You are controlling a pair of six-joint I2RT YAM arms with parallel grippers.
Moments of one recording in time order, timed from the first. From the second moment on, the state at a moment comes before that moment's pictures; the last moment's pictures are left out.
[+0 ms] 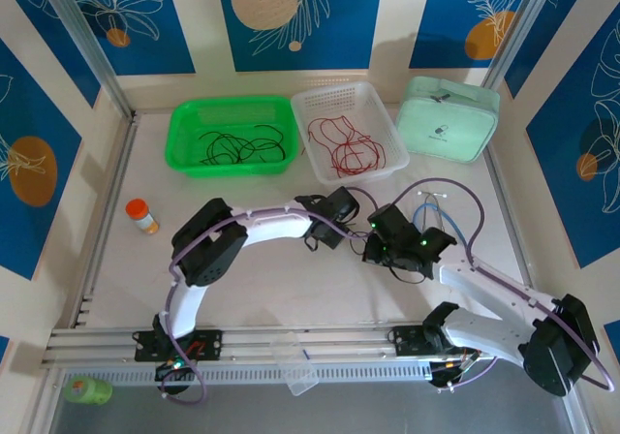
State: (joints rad) left arm -0.96 2.06 1.41 -0.50 -0.17 -0.21; right arm 0.67 1.00 0.65 -0.74 0.08 0.84
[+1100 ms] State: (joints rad) left arm -0.55 1.50 1.30 -0.68 -0.46 -0.07; right arm 0.60 0.91 0.62 -0.82 0.08 0.90
